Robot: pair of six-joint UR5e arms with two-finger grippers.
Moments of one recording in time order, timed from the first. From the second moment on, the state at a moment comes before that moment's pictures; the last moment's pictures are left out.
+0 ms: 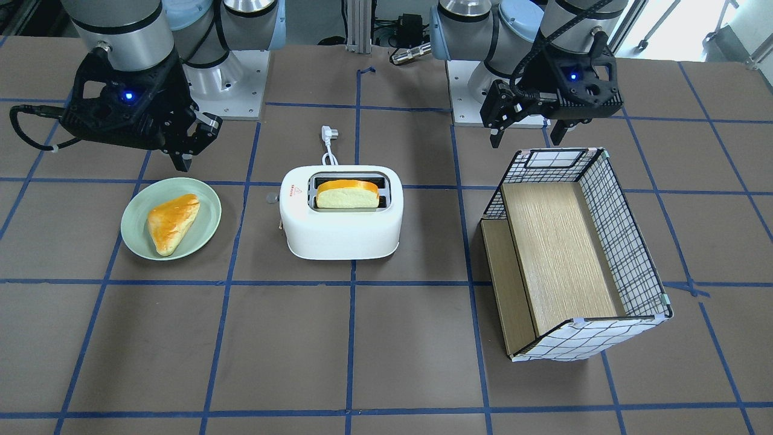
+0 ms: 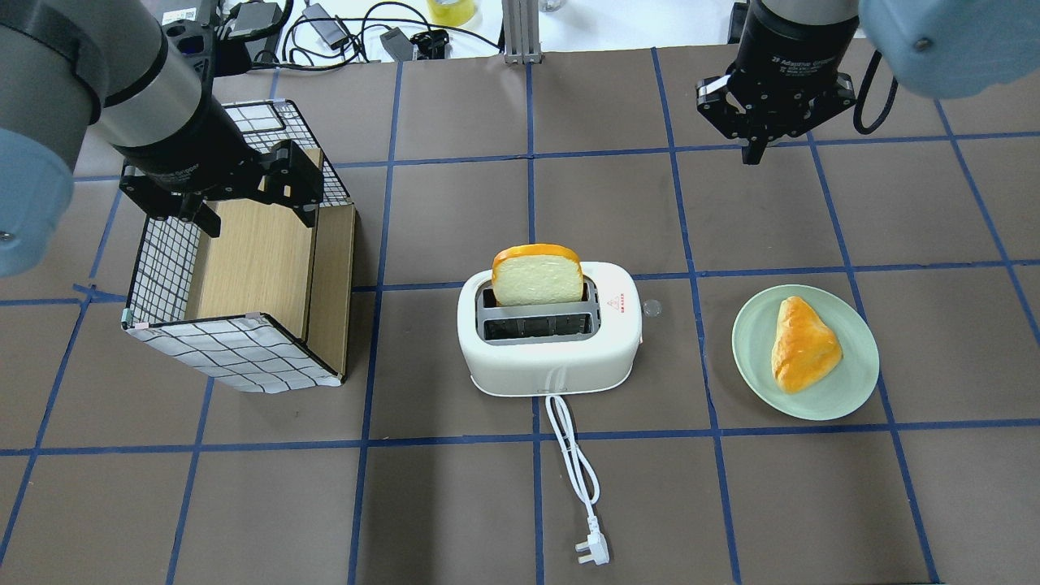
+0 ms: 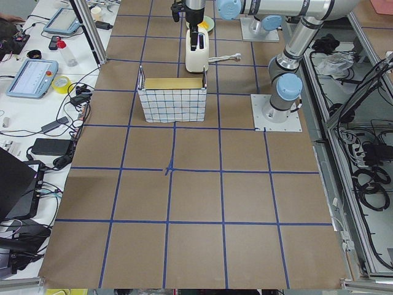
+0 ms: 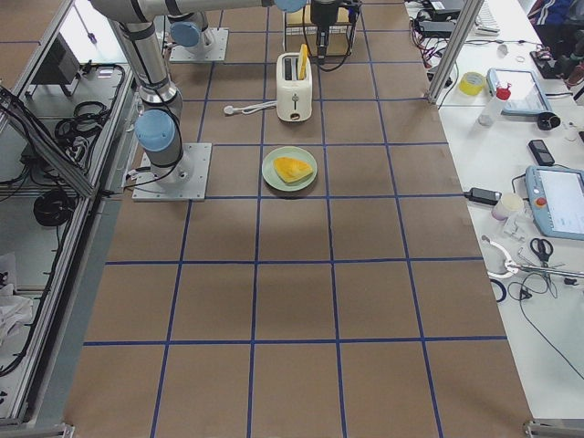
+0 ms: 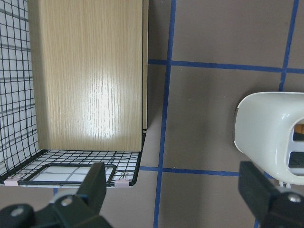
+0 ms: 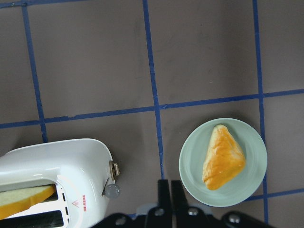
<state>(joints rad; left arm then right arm) -1.57 -1.47 -1.67 -1.51 1.59 -0.08 1.65 -1.50 1.46 -1.58 -1.65 0.17</state>
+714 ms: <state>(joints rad) -1.57 -1.47 -1.67 -1.51 1.59 -0.08 1.64 -1.50 1.48 -1.66 -1.59 0.07</state>
